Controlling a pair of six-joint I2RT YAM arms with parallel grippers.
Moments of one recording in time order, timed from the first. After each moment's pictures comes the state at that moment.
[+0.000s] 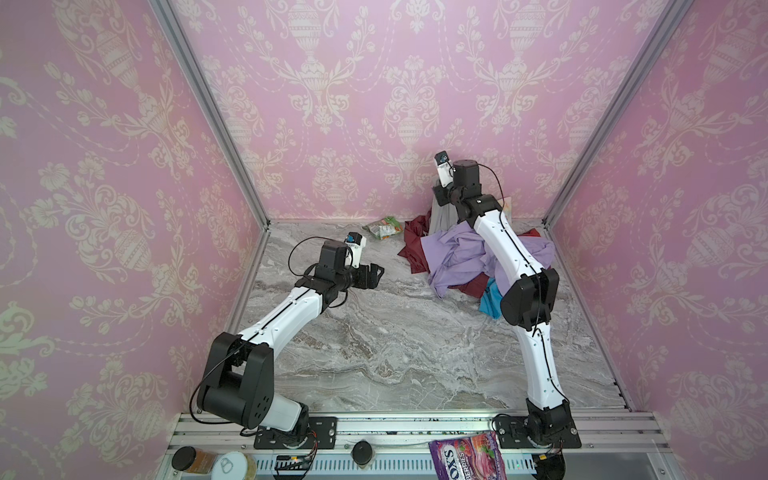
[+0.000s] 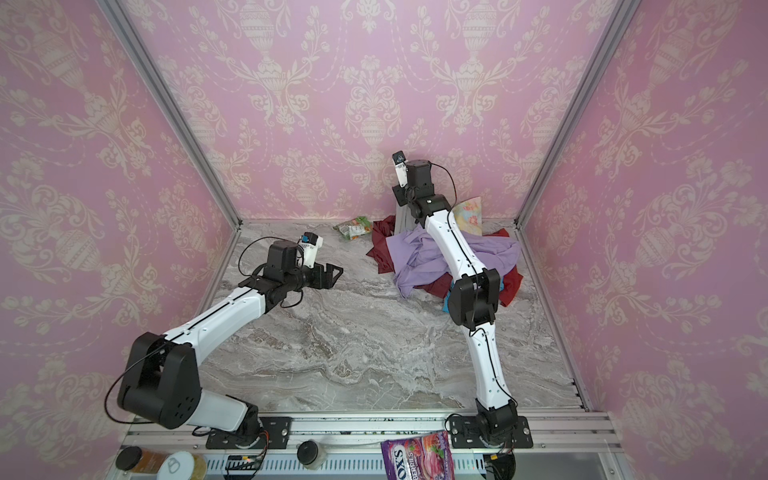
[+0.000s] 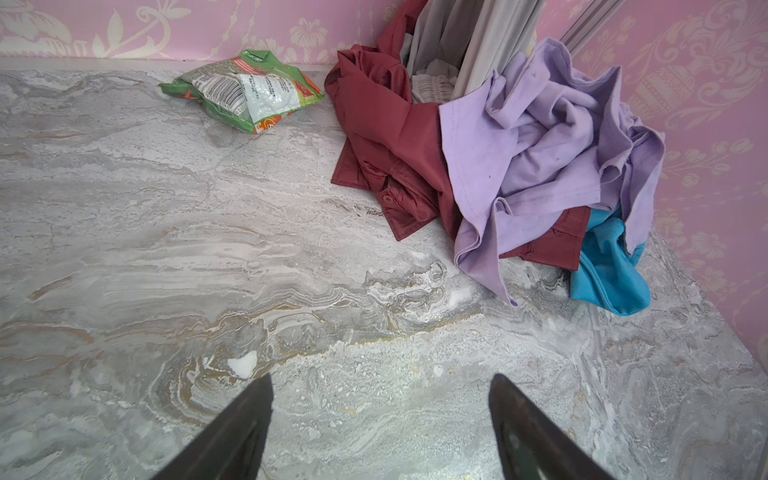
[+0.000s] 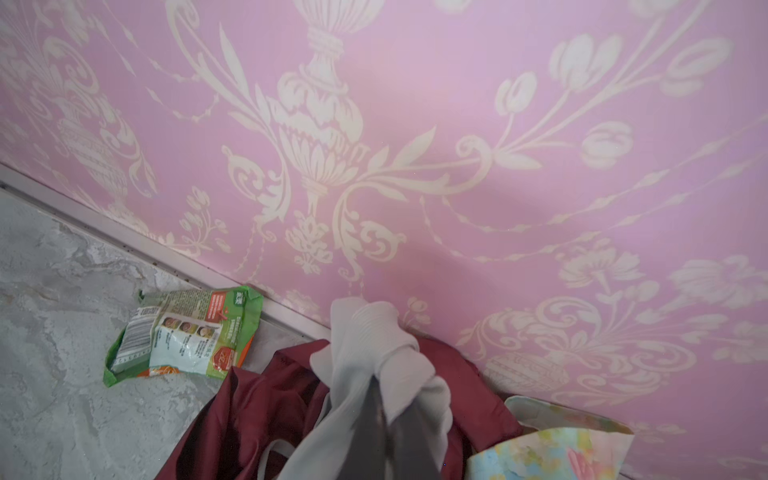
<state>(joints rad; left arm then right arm) -0.30 1.47 0.99 -0.14 0.31 -0.21 0.30 2.35 2.49 -0.45 0.13 -0.27</state>
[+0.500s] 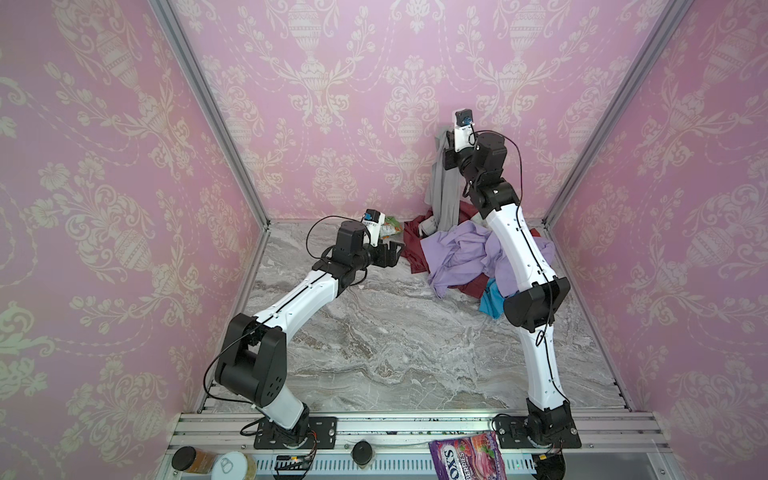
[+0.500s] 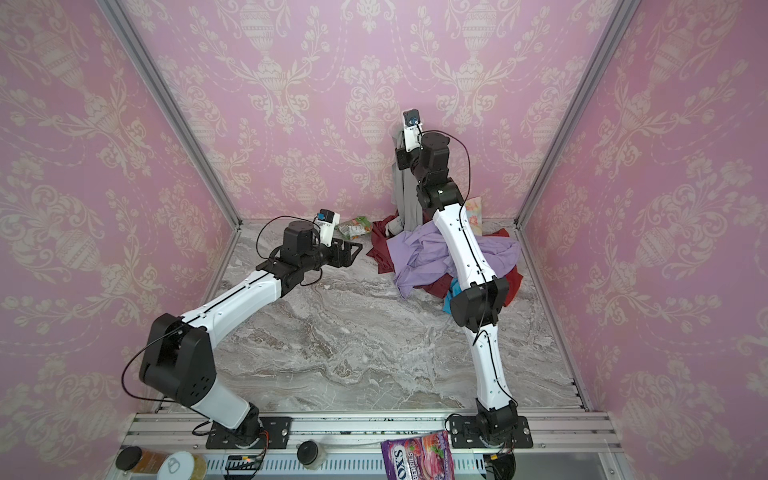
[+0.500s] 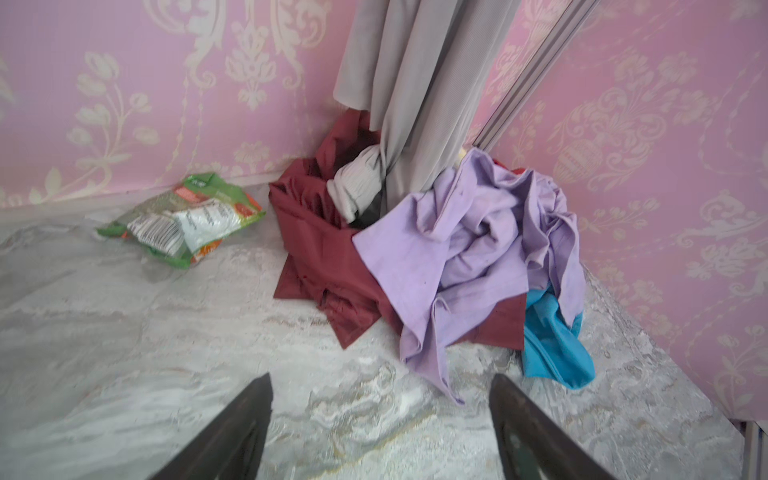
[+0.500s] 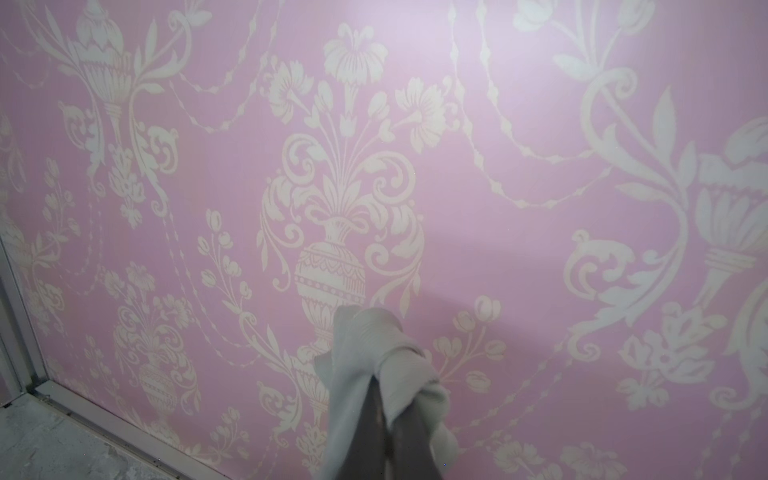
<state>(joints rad) -0.41 1.64 1.25 -0.02 0.28 -0.25 0.30 2.30 2.69 -0.23 0.04 -0.16</state>
